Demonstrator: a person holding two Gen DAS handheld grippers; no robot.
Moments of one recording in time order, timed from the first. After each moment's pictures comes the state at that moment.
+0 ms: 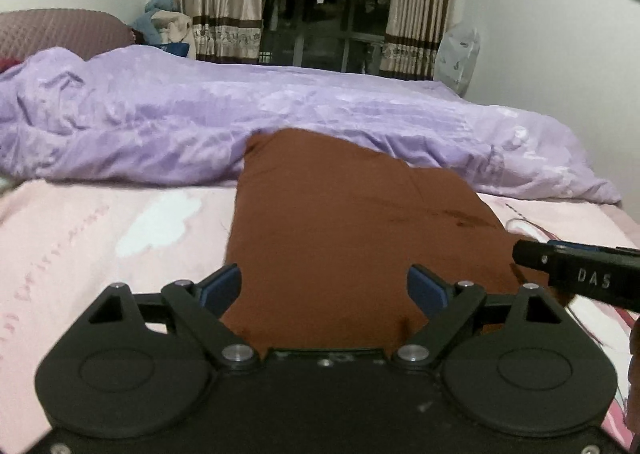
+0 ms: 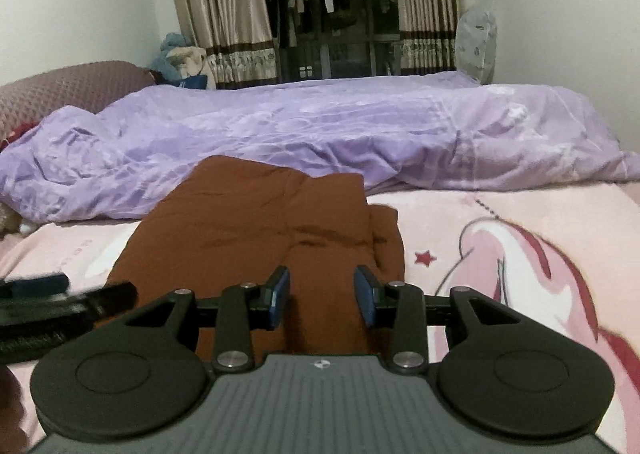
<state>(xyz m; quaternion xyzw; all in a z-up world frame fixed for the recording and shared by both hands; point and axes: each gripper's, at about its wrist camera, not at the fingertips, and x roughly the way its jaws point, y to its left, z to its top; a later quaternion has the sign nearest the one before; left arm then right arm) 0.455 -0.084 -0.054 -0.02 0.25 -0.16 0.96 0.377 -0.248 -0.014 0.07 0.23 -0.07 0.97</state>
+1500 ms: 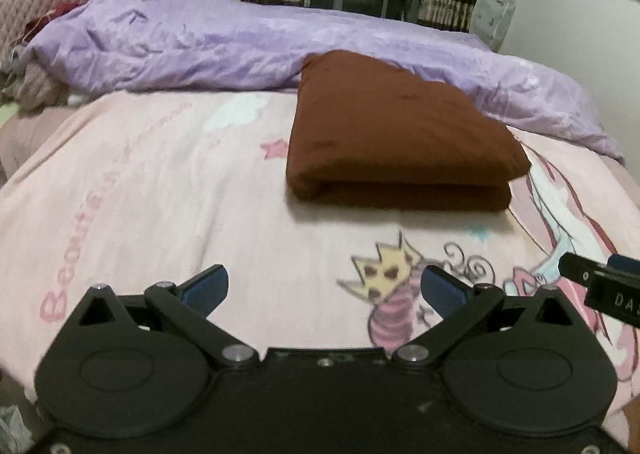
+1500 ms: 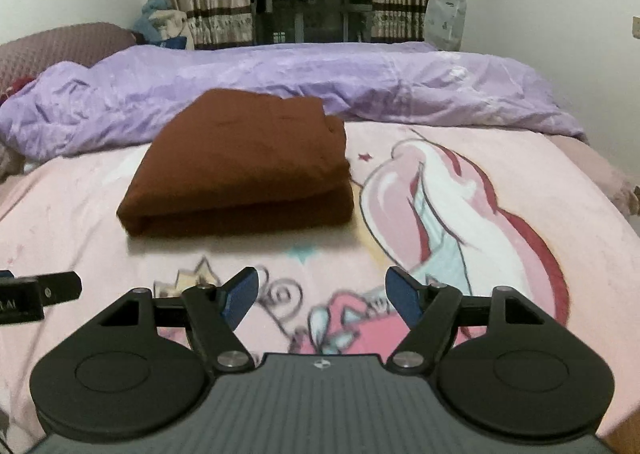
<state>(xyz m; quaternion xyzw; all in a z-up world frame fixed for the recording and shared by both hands) 0.293 -0.031 -0.048 -0.03 0.34 -0.10 0.93 0.218 -0.214 -0.020 0.05 0.29 -0.12 0.95</state>
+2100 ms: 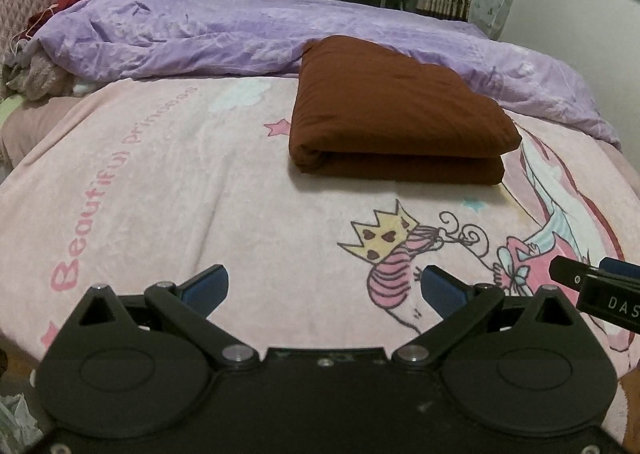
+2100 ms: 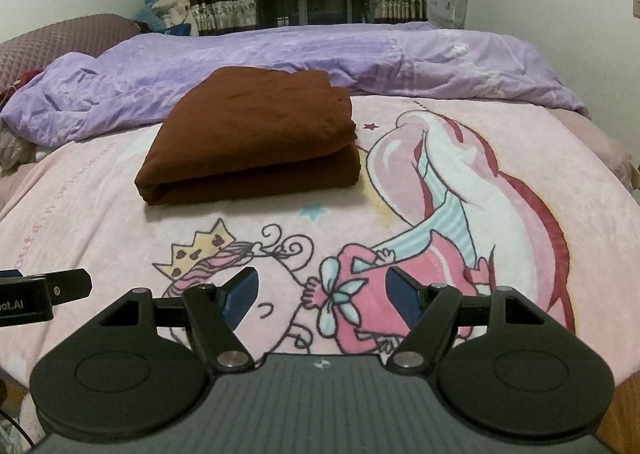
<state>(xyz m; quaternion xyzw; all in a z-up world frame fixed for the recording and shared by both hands) 0.267 -0.032 -0.052 -0.01 0.35 -0.10 0.93 0.193 -0.208 -0.030 0.07 0.31 -0.11 0.94</state>
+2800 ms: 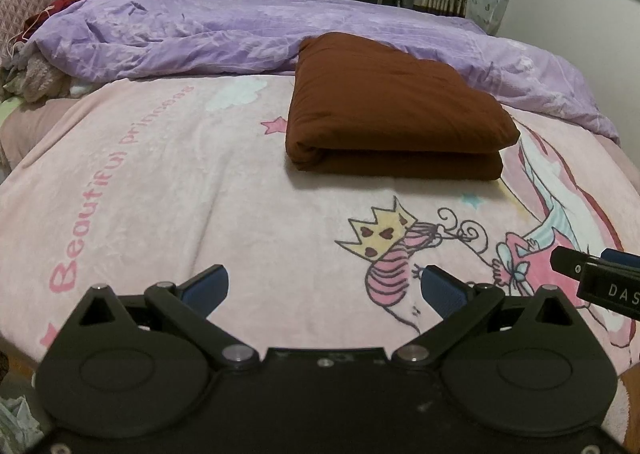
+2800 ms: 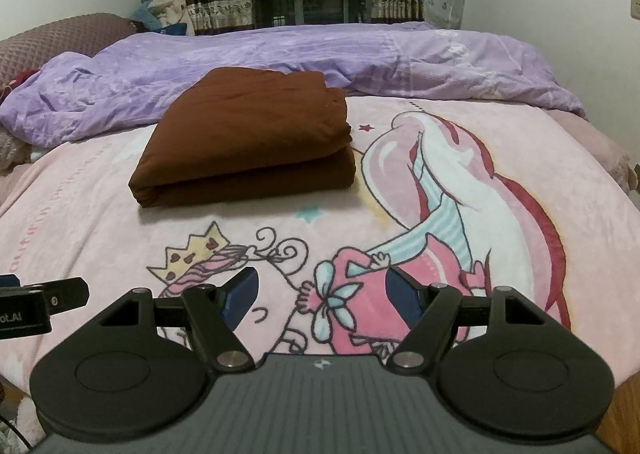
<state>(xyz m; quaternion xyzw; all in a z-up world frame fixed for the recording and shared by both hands) 0.266 -0.033 -0.052 -0.01 0.36 -0.10 0.93 0.196 -0.211 -0.029 0.07 0.31 -0.11 0.94</state>
